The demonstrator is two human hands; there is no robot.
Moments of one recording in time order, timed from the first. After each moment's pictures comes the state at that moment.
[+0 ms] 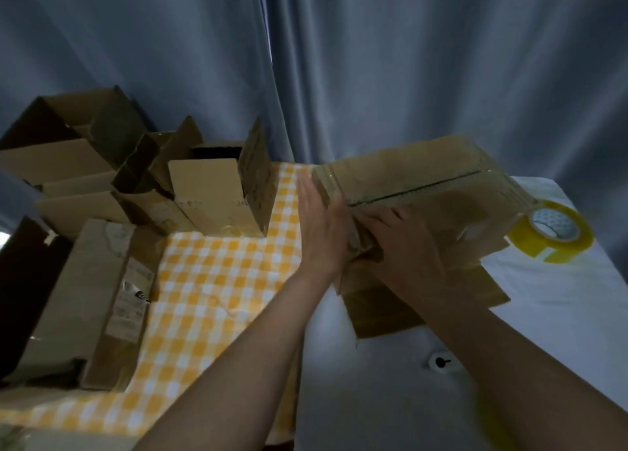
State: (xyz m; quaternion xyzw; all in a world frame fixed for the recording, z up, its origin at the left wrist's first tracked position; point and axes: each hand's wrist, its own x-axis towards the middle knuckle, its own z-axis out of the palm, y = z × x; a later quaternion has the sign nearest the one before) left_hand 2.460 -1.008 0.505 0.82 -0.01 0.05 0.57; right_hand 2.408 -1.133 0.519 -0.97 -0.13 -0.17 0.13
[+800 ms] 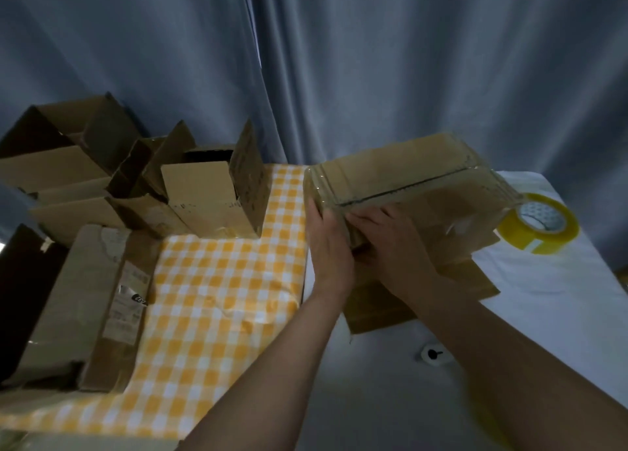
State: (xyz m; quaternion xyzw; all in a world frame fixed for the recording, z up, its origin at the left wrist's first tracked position) left_hand 2.426 -1.032 0.495 0.71 -0.01 0.12 0.69; right_hand 2.404 -1.135 0.526 -0.95 -0.16 -0.19 0.17
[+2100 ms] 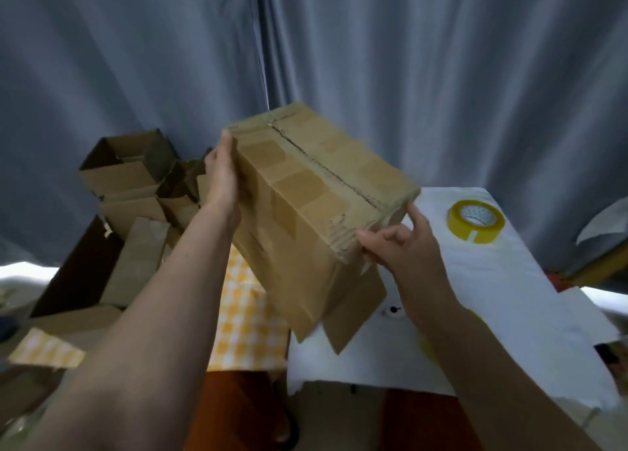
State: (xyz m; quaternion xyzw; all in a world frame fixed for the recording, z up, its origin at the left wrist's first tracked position) left_hand 2.385 -0.913 0.657 0.66 0.11 0.08 0.74; right_hand 2.233 -1.135 0.619 -0.65 0.08 -0.11 0.75
